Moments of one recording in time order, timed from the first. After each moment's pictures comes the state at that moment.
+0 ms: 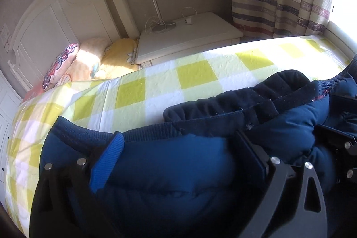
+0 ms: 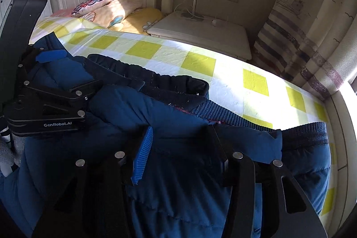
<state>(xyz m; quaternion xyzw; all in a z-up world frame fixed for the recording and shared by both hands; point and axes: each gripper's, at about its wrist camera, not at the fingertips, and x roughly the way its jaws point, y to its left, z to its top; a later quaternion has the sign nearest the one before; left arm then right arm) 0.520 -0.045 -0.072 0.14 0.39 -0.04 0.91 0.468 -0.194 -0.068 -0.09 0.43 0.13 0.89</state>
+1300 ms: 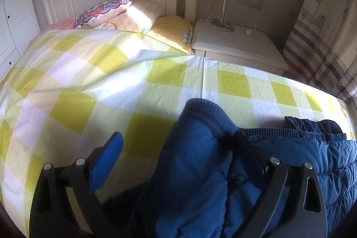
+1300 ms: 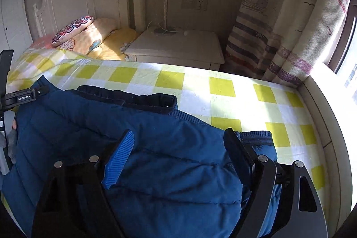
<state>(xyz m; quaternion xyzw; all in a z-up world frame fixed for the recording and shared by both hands) 0.515 0.120 -0.057 -0.04 0.40 0.07 0.91 0.452 -0.199 -0.049 -0.08 0.42 0.04 0.90</state>
